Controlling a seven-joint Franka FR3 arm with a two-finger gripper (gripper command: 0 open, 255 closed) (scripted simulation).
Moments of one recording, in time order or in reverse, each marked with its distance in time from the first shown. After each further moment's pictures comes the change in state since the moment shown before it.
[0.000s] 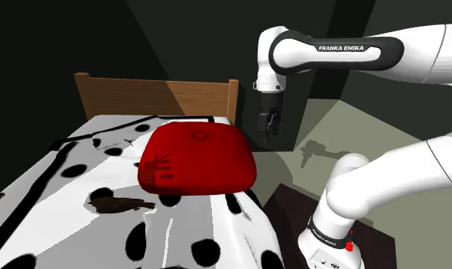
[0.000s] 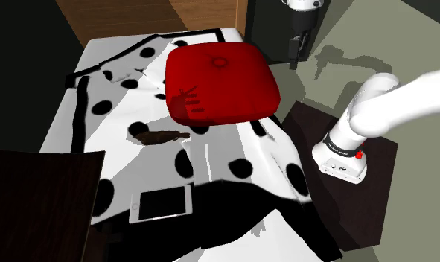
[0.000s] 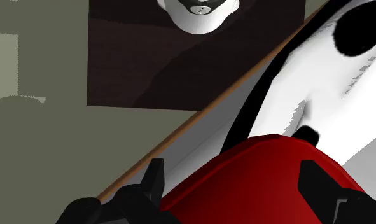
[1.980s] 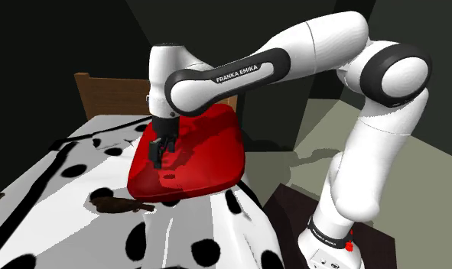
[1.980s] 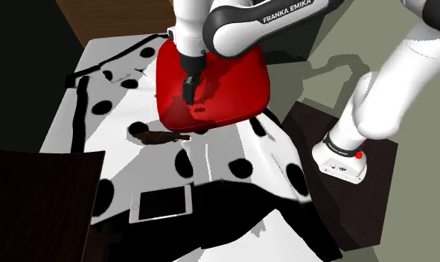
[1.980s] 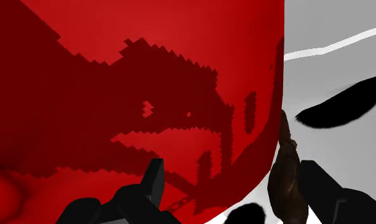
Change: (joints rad) arm 0.228 0.728 0.300 0.448 -0.035 0.590 0.125
